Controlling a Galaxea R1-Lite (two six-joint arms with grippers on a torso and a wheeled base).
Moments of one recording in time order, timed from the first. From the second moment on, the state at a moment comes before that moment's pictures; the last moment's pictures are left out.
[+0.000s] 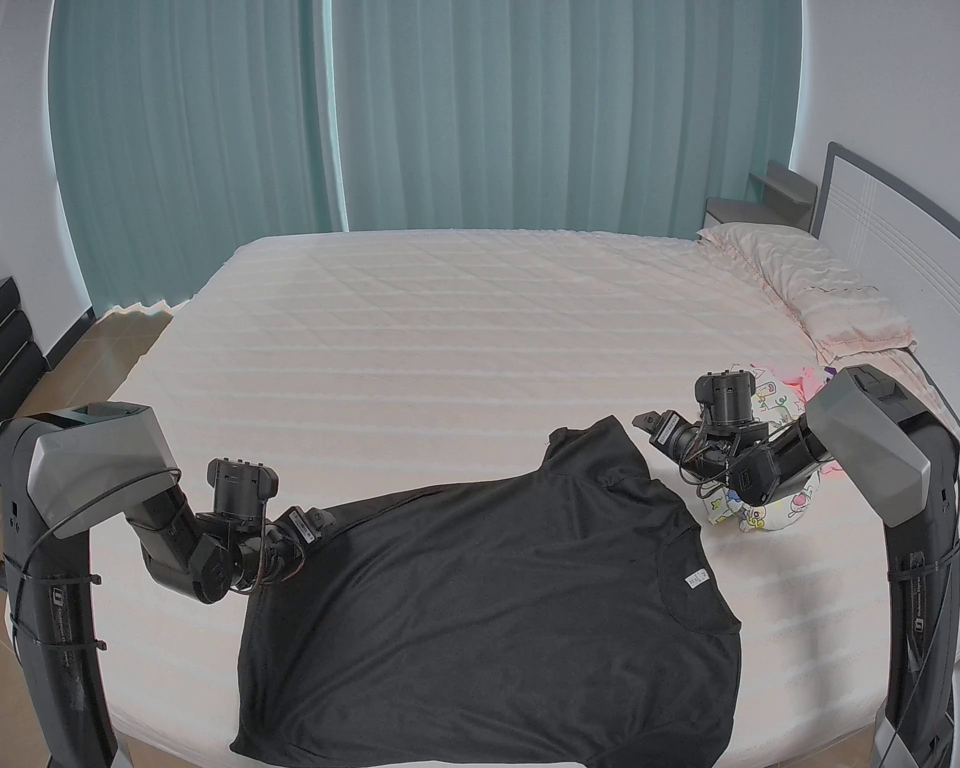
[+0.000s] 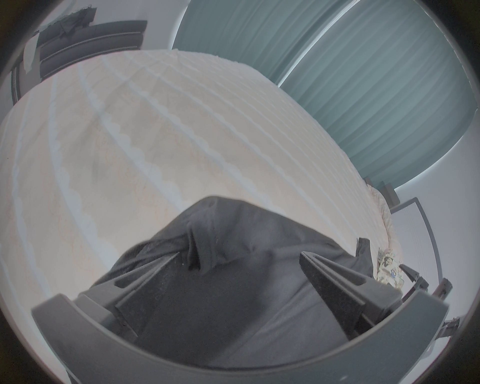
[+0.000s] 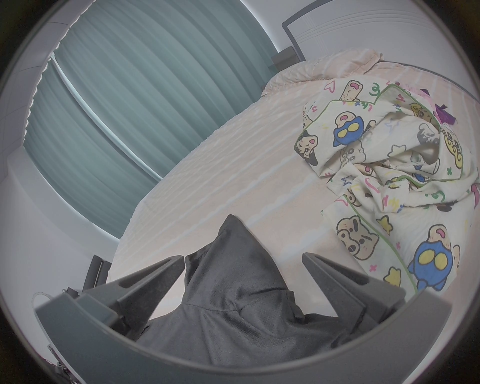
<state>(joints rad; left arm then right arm) -0.14 2.31 -0.79 -0.81 0.02 -0.79 0.21 2.47 -1.40 -0.59 -0.06 0.71</state>
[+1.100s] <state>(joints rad) 0.03 2.46 -1.22 -0.71 0.06 -0.80 0.21 2.49 -1.38 -0.59 -0.03 0.65</state>
